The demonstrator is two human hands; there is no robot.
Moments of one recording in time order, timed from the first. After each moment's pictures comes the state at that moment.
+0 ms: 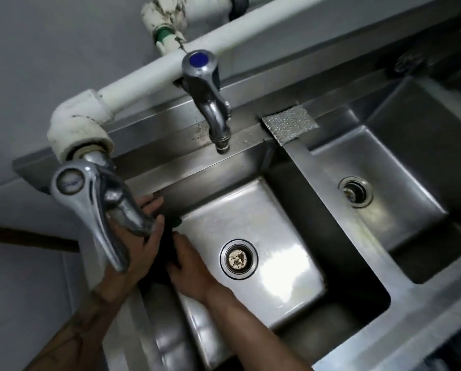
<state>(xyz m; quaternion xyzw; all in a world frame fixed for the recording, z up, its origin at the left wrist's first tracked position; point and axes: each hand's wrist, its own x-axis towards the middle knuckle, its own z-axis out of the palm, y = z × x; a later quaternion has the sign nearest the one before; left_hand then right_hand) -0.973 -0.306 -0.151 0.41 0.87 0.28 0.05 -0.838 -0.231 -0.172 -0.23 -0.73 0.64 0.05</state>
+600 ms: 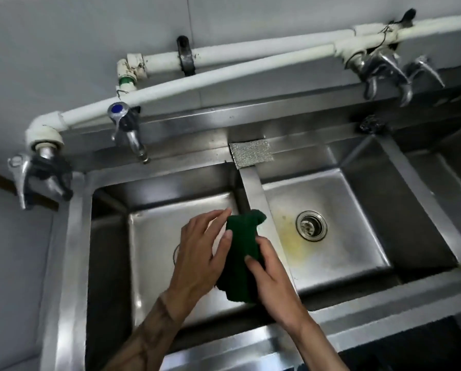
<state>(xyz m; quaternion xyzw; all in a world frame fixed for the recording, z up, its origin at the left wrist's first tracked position) -0.720 -0.153 -0.058 0.38 0.84 0.37 0.08 -0.586 -0.041 -0.030 -0.31 -0.67 0.67 0.05</state>
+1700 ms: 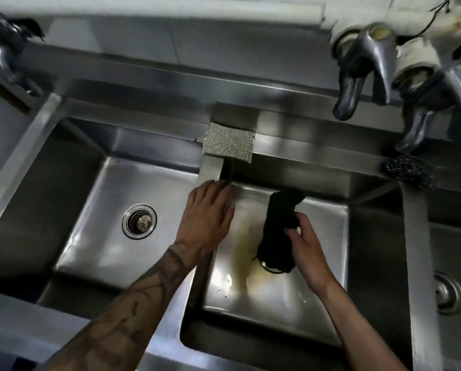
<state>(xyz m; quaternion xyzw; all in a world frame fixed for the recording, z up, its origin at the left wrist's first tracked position) -0.684 0.066 -0.140 0.25 0.95 0.17 0.00 -0.580 0.283 -0.128 -0.29 -0.70 0.64 -0.11</state>
